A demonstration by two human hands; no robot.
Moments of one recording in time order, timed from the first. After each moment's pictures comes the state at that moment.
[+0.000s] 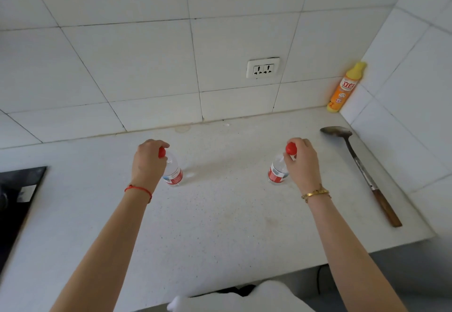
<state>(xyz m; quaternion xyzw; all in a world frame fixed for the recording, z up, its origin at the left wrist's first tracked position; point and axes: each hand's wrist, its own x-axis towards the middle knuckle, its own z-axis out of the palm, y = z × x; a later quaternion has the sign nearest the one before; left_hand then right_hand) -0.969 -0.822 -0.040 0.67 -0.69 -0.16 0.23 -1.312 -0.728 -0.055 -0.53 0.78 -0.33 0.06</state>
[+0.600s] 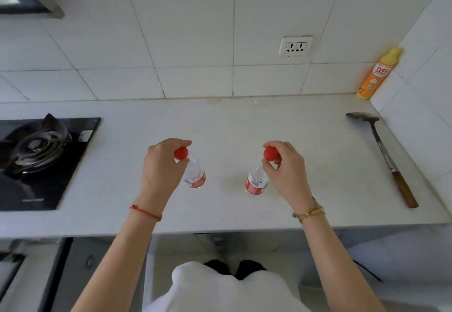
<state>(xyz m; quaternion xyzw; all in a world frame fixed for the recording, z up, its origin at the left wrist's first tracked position) -0.927 -0.618 -0.006 0.63 -0.67 -0.17 0.35 -1.190 -0.598 -0.041 -0.63 0.65 -0.38 0.16</state>
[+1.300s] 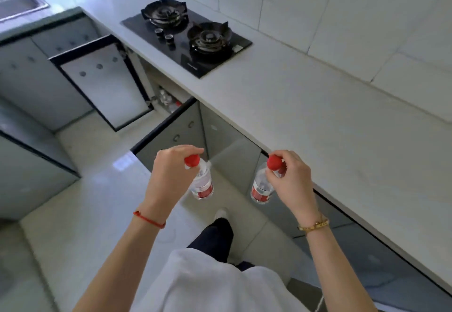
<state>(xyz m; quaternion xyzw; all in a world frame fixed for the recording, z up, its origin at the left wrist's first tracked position) -0.921 -0.241 -0.020 0.84 -0.40 -0.08 0.36 -1.122 -0.400 -0.050 -0.83 0.40 -0.23 0.32</state>
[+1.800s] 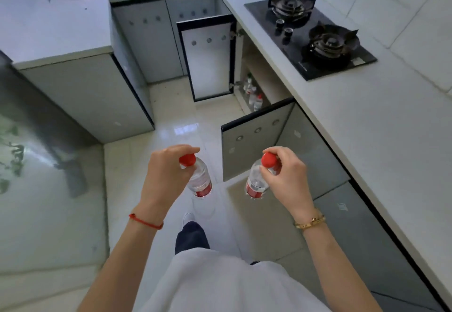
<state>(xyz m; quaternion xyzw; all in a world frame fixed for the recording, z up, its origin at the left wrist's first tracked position) -0.836 -0.044 -0.027 0.91 -0.21 0.01 0.37 -0.941 -0.273 -0.053 -0.89 0.19 -0.16 0.38</state>
